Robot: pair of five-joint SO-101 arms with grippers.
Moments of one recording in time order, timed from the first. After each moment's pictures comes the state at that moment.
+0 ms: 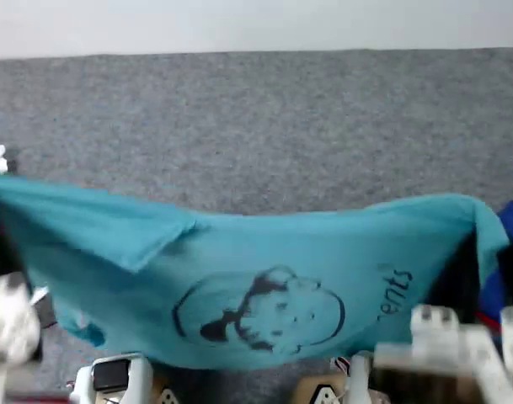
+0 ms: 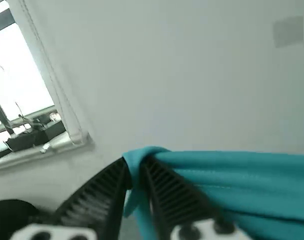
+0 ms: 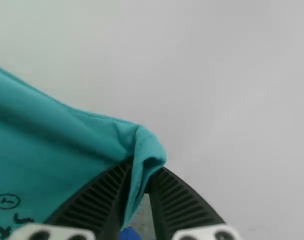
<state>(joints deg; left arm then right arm) -13.5 -52.9 -26.9 92.4 -13.0 13.4 -63.6 -17.6 92.4 38.8</state>
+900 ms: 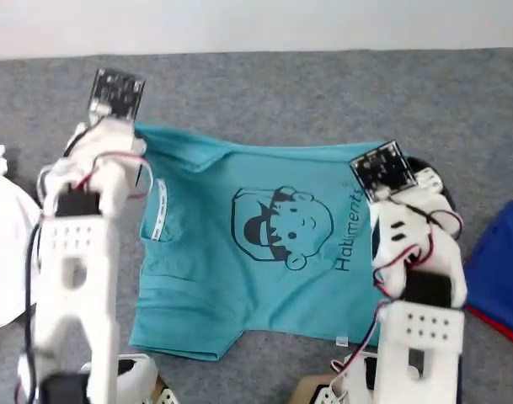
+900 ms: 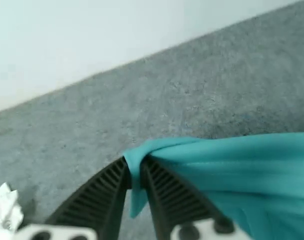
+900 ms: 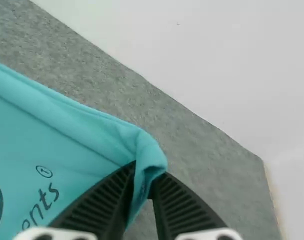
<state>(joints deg) -7.2 -17.9 27.1 40.1 -13.1 6.8 -53.2 54.9 28.2 38.6</state>
